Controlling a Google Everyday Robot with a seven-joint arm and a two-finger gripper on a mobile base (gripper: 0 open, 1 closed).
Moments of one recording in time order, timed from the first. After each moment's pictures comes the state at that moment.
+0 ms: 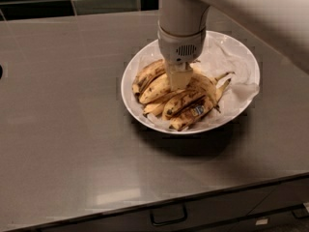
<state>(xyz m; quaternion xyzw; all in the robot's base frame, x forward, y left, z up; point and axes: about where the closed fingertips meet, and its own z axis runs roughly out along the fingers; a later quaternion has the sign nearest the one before) 0.517 -0.064 0.916 -0.75 0.66 -0.07 0.05</state>
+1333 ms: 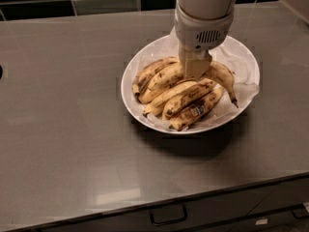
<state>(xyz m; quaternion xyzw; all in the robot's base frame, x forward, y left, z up) 0.498 -0.085 0.964 -0.73 0.67 -0.11 0.10</state>
